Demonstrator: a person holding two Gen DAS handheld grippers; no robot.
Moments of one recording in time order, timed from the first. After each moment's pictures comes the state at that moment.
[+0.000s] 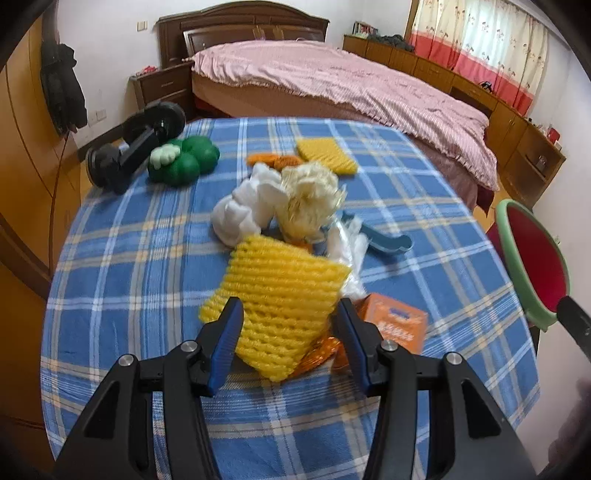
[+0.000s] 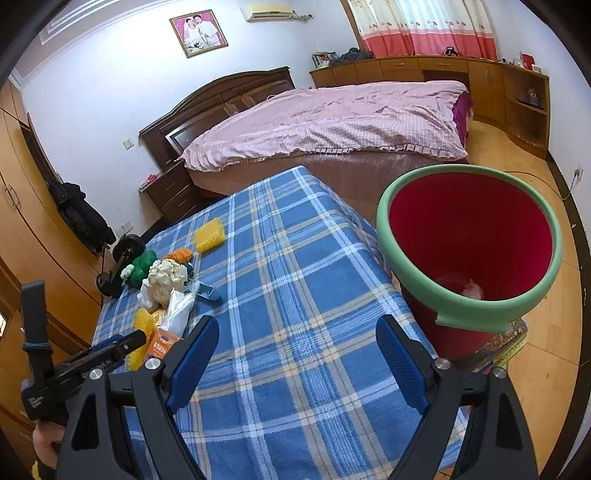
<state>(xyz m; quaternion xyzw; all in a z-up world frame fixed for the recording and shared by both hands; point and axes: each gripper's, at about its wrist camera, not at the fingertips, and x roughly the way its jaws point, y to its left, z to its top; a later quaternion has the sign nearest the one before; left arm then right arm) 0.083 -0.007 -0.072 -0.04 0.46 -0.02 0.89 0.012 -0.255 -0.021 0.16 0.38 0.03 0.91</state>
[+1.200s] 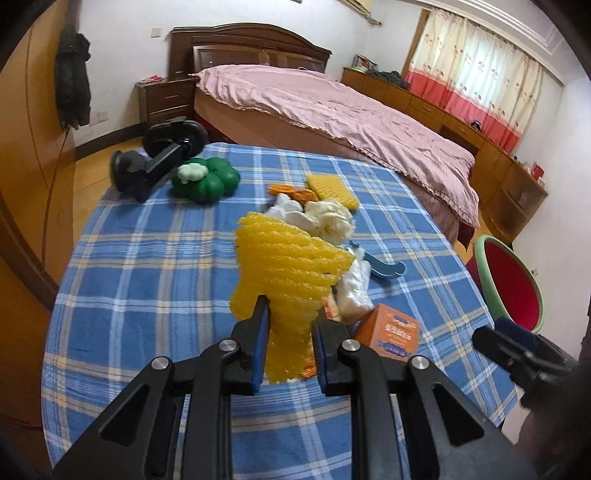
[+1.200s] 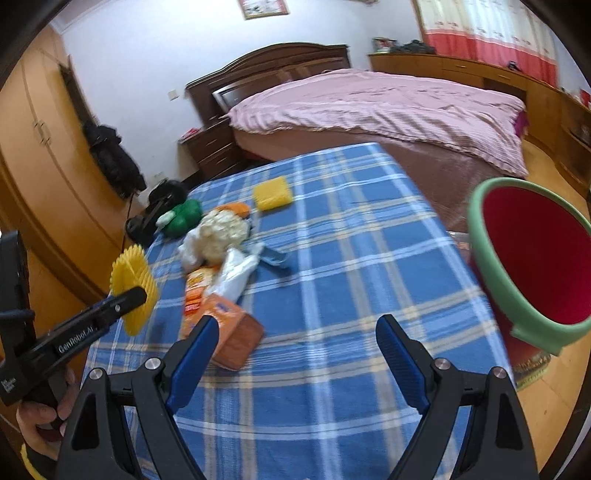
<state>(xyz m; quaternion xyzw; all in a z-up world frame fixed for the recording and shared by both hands) 0.052 0.038 -0.046 -0.10 0.40 -0.04 0.91 0.033 -0.173 -0.030 0.08 0.42 0.13 0.90</state>
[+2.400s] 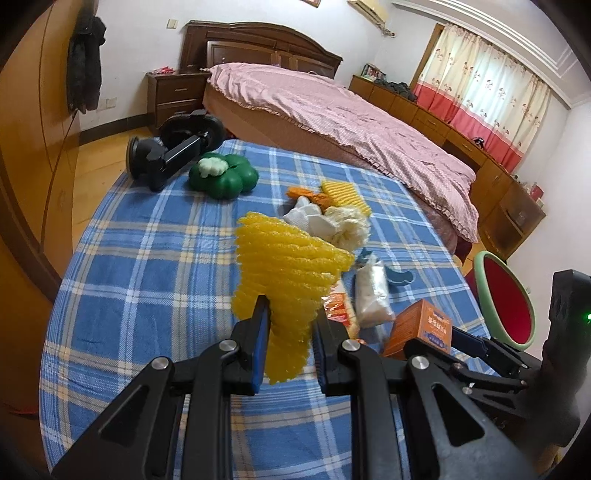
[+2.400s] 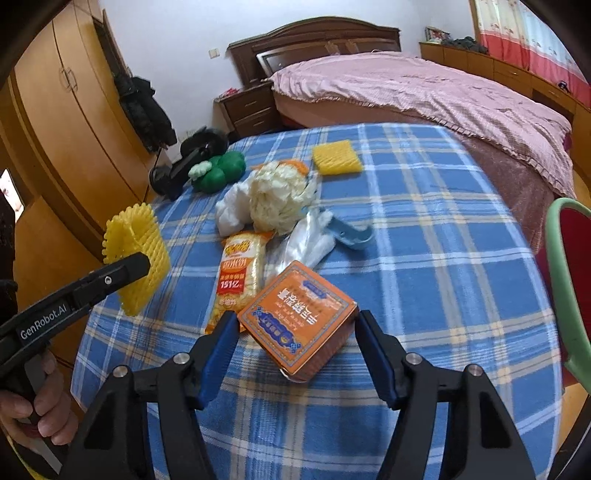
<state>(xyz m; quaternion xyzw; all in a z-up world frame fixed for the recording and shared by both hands) 0.047 0.058 -0.048 -0.14 0.39 -0.04 0.91 0.054 -0.117 -0.056 0.03 0.45 0.19 0.87</state>
